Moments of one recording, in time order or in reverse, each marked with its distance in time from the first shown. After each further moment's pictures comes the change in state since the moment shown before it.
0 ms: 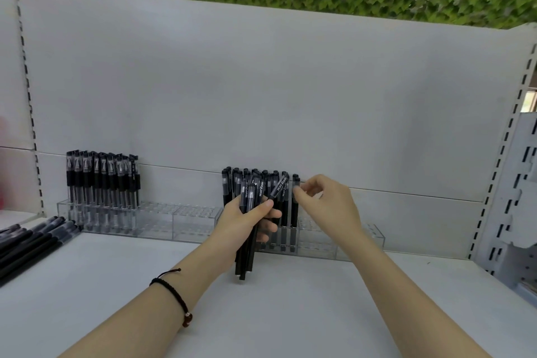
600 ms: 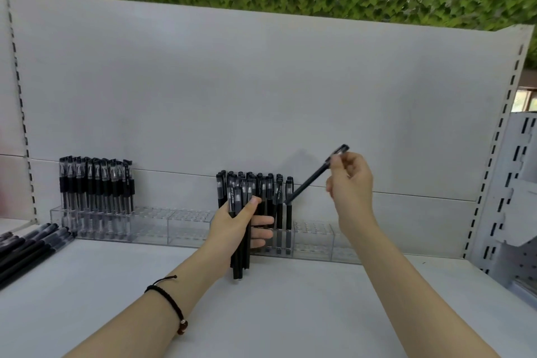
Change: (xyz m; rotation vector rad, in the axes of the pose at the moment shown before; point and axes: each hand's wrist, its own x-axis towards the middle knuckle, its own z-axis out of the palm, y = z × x) left_hand 0.002 -0.003 0.003 -0.049 0.122 -0.073; right_hand 0.013 -0.009 -0.024 0.761 0.276 0.111
